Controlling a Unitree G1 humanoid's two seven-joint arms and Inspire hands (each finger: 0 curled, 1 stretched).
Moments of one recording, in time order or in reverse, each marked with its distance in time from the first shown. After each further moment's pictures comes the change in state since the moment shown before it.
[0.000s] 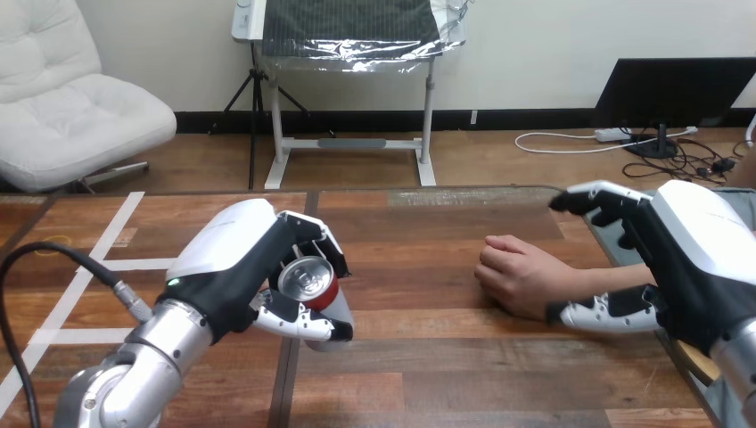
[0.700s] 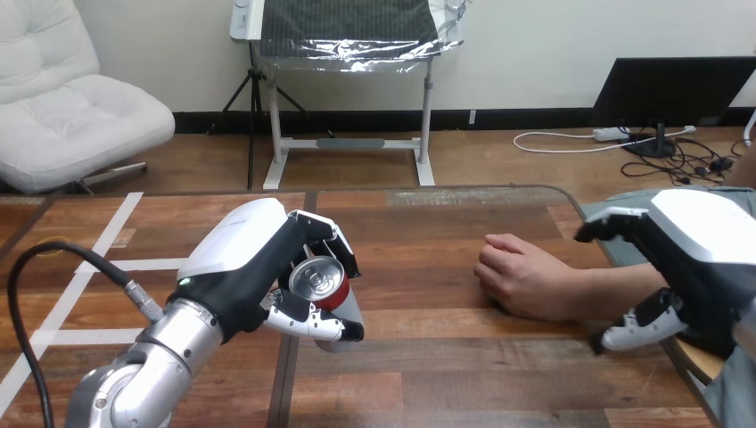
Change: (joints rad) left arm -0.007 -0.026 -0.012 -0.001 0.008 0.000 -0.001; right arm -0.103 -0.179 0.019 0.072 -0.115 0.073 0.239
